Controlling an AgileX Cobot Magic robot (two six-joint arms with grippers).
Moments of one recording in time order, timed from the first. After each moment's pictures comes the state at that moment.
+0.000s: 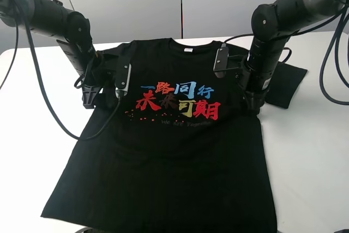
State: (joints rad) left arm -0.51 2.11 -1.27 0.10 0.62 1.12; right arm 0.36 2.10 -1.15 0.01 0.77 -0.92
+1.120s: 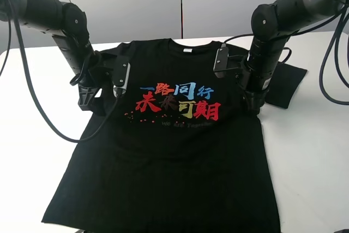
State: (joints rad) left arm -0.51 2.08 -1.27 0.00 0.75 1.20; right arm 0.36 2.10 -1.16 0.00 0.78 -0.92
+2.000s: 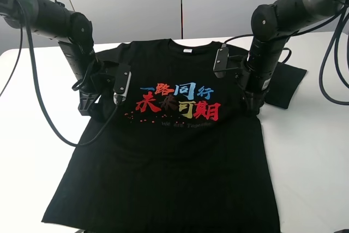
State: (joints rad) left arm -0.51 2.15 -1.27 0.03 0.76 1.20; right arm 0.36 2.10 -1.16 0.01 0.78 -0.92
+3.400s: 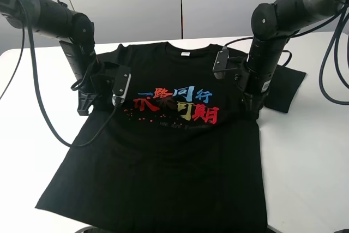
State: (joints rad) left arm -0.51 2.15 -1.28 0.08 0.79 1.18; right arm 0.36 2.10 -1.16 0.06 0.83 -0.92
